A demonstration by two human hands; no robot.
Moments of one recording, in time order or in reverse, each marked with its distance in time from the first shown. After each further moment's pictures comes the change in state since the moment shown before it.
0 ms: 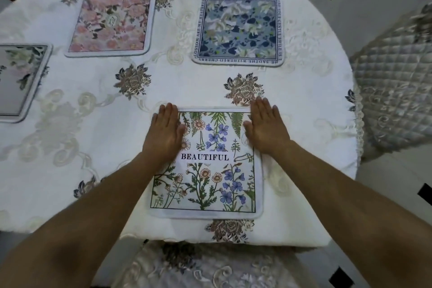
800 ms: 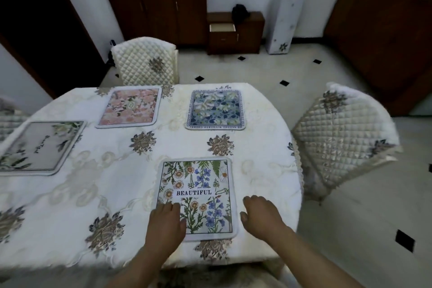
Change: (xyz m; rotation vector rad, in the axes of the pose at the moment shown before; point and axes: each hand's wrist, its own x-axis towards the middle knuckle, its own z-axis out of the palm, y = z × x) left_hand -0.193 0.100 -0.086 0.163 -0.045 -0.025; right_hand -0.229 -0.044 -0.082 -0.036 -0.006 0.033
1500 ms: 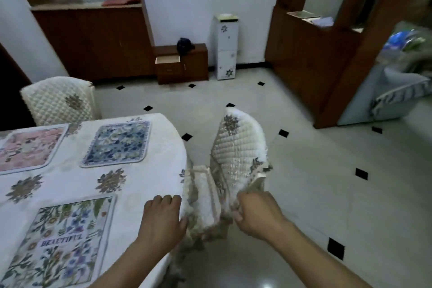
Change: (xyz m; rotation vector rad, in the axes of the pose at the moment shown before) left_hand 0.039 0.444 -0.084 0.127 0.191 0.223; right_hand -0.135 0.376 -0.157 0.040 0.174 0.042
